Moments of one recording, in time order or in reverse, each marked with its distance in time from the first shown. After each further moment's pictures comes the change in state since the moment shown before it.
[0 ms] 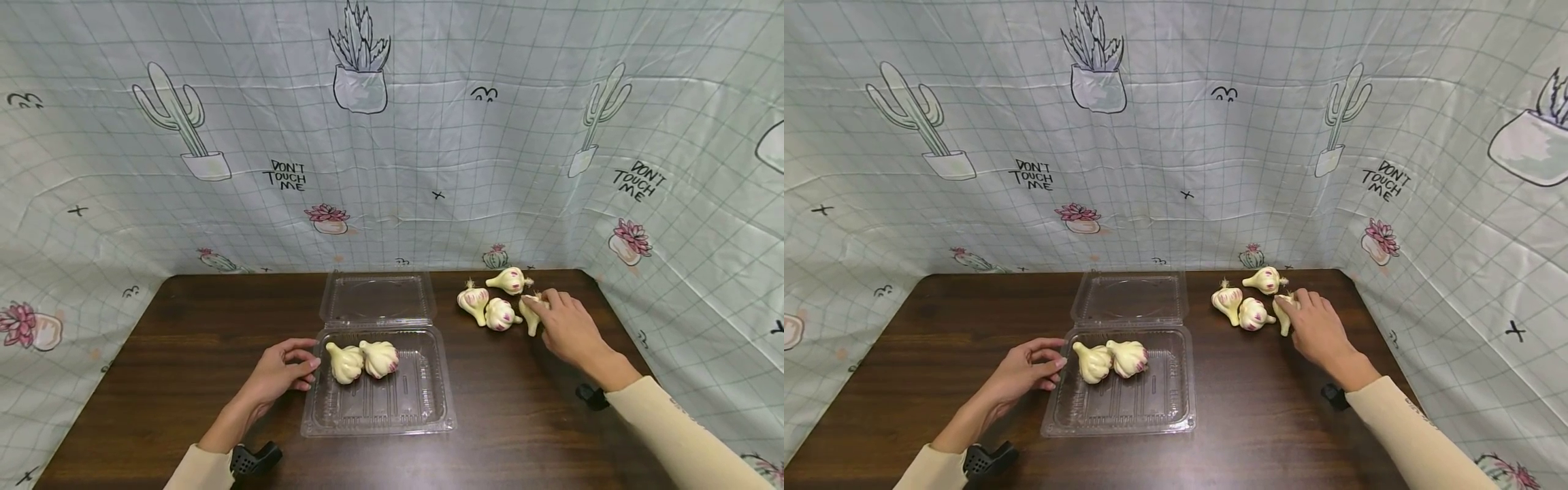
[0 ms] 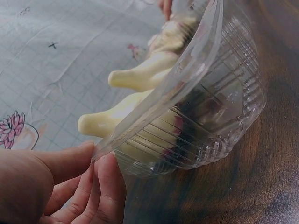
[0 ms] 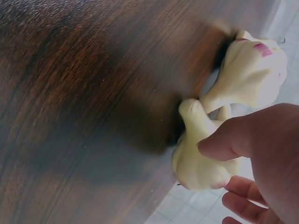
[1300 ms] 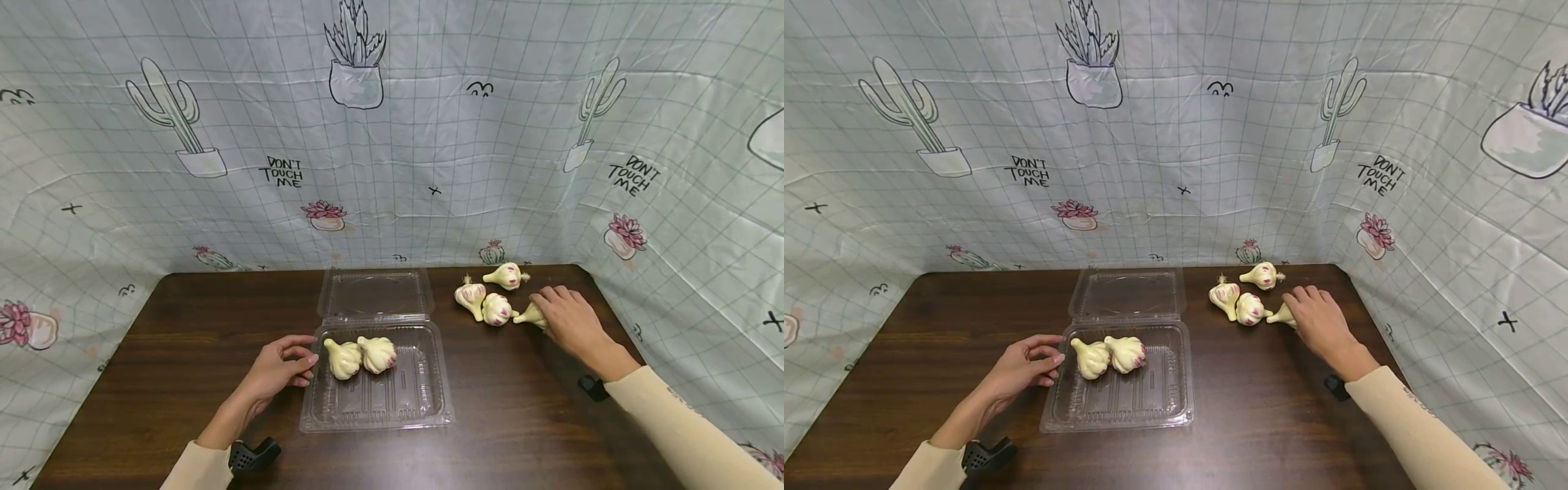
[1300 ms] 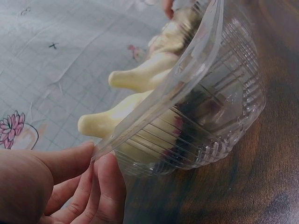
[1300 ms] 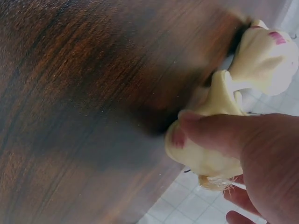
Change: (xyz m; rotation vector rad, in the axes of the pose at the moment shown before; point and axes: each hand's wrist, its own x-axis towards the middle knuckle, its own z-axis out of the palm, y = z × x) left_hand 0.001 -0.001 -0.002 0.012 -0.010 0.005; right_hand -0.003 0.012 0.003 -0.070 0.058 -0.090
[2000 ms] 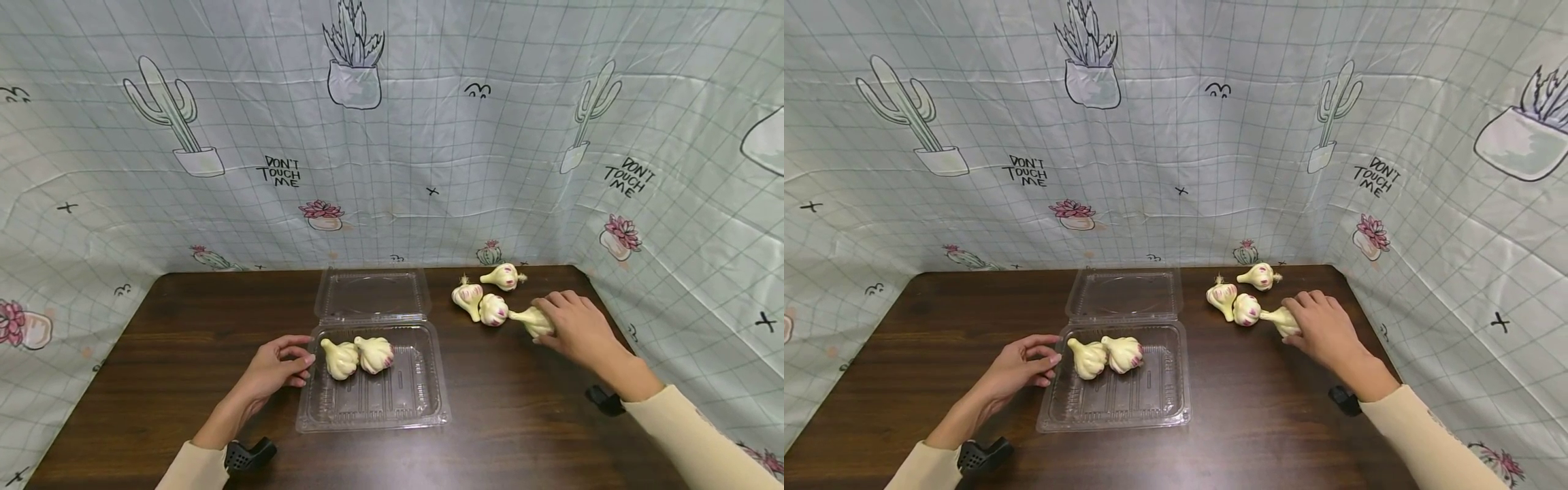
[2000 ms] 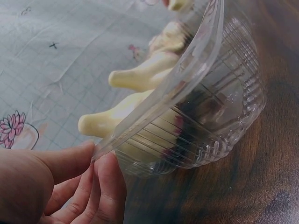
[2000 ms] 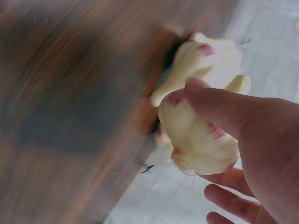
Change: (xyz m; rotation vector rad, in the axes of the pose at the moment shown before) left_hand -0.002 0.001 0.001 0.008 0.008 -0.016; right_hand -0.009 -0.017 -0.041 0.067 -0.006 0.035
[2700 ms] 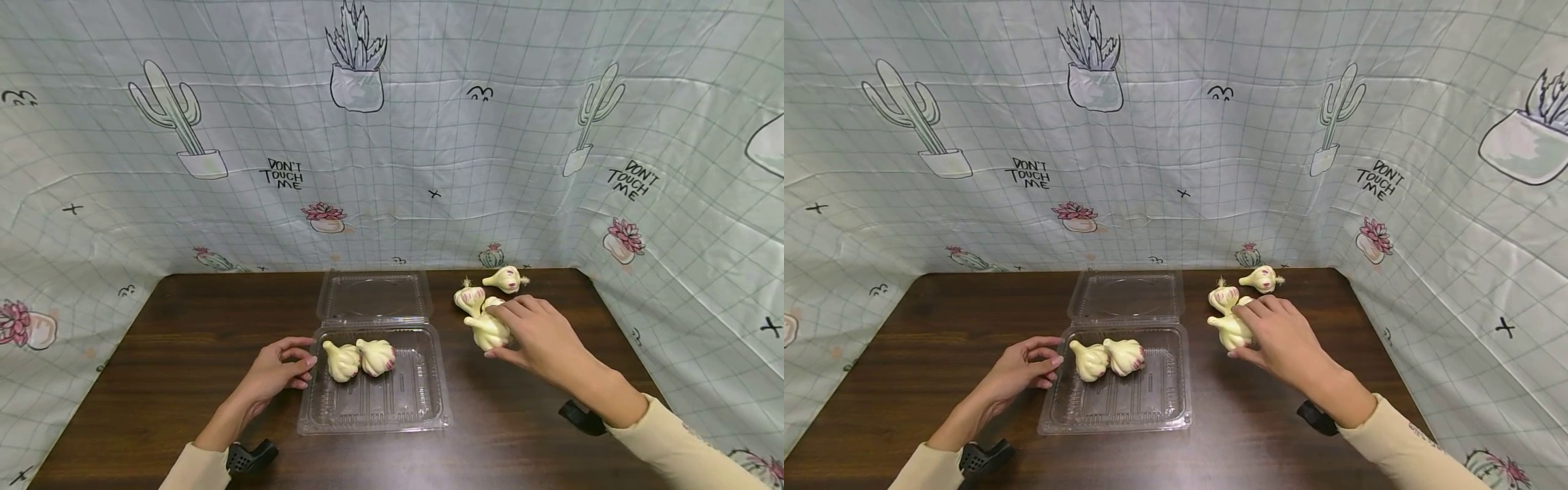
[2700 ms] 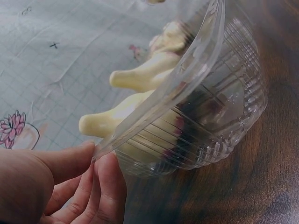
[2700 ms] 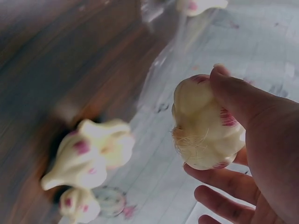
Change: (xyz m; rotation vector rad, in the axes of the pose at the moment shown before) left_hand -0.001 0.001 0.000 -0.020 -0.014 0.018; right_hand 0.033 -0.077 -0.037 0.072 0.100 -0.140
